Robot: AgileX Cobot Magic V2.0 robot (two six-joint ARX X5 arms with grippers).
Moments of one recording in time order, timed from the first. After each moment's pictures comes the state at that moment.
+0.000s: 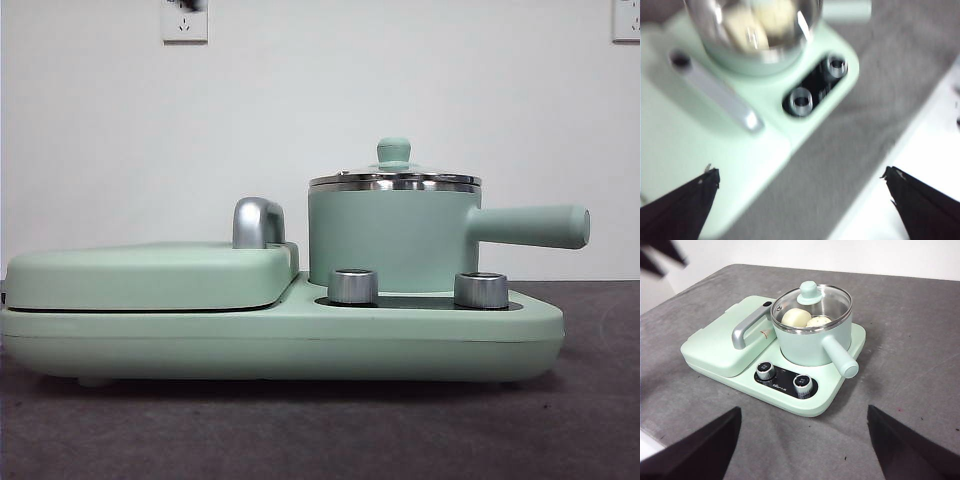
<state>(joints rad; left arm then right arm) -0.64 1.41 1.67 -1.28 0.26 0.11 0.56 0.11 0.88 -1.09 -0.03 0.19</state>
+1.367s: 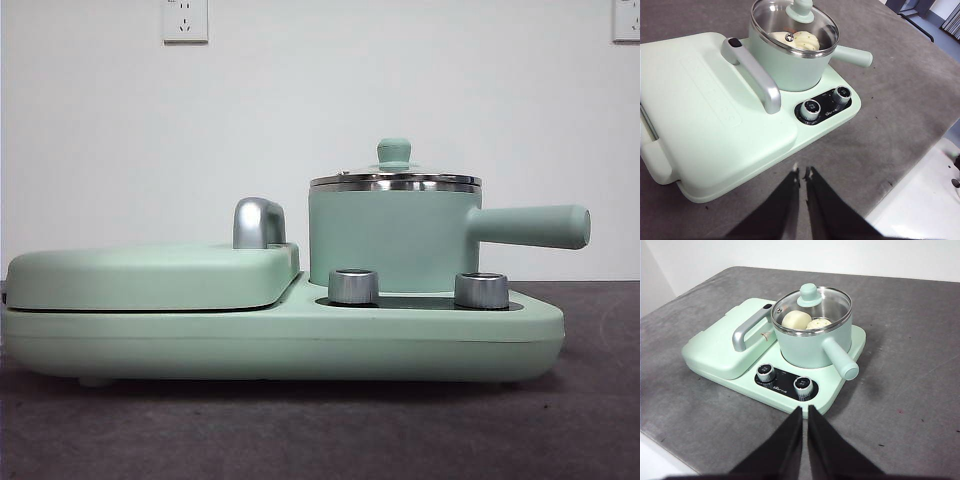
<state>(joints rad) -0.55 0.50 0.88 -0.88 0.25 -0.15 0.56 0.11 0.88 -1.08 -0.03 0.19</state>
